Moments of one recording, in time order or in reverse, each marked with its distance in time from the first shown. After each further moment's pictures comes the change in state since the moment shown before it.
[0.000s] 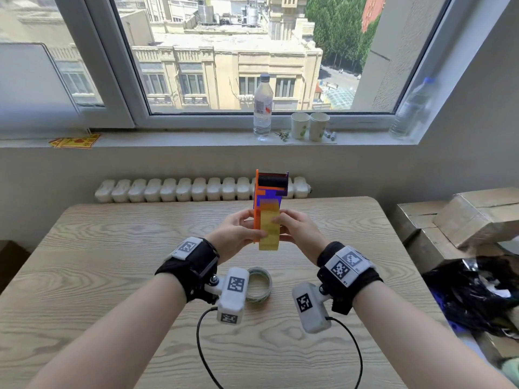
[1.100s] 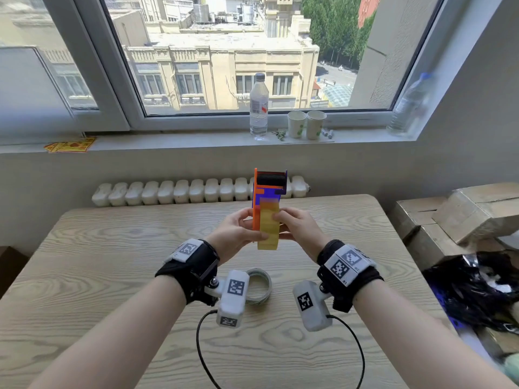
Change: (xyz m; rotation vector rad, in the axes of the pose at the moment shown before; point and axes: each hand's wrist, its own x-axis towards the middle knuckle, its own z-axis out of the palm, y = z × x) left_hand 0.008 0.001 0.004 0.073 0.033 0.000; right_hand 0.002 -0.005 -0.006 -0.013 0.018 -0.033
